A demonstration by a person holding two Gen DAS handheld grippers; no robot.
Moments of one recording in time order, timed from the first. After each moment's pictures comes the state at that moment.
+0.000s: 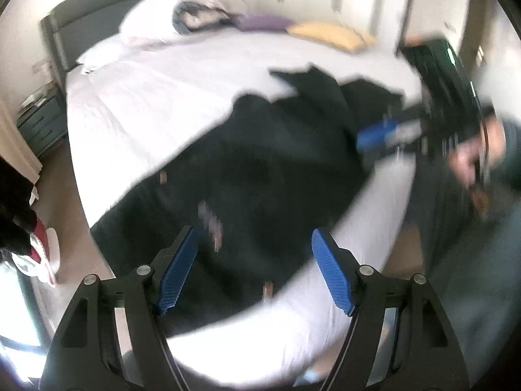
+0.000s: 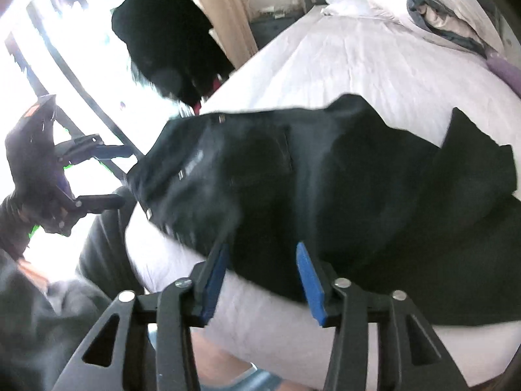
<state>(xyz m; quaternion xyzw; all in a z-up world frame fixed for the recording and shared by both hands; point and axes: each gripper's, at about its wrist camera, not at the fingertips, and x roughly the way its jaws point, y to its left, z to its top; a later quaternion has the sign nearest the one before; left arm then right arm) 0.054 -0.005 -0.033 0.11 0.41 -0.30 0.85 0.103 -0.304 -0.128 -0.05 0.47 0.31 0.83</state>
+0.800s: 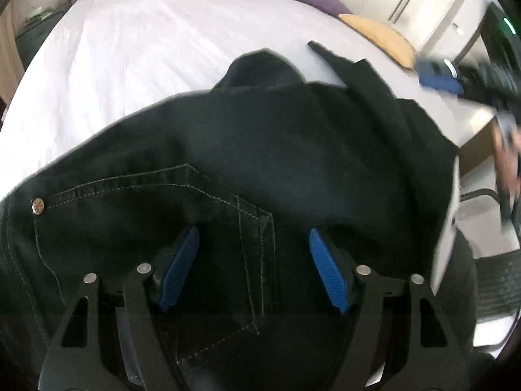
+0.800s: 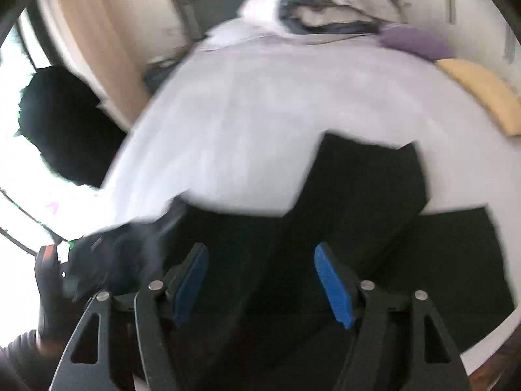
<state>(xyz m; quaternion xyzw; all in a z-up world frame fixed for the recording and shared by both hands) 0.191 -0.121 -0.141 0.00 0.51 -0.25 0.82 0.240 -0.410 -0.090 0.03 0.45 0.07 0.89</state>
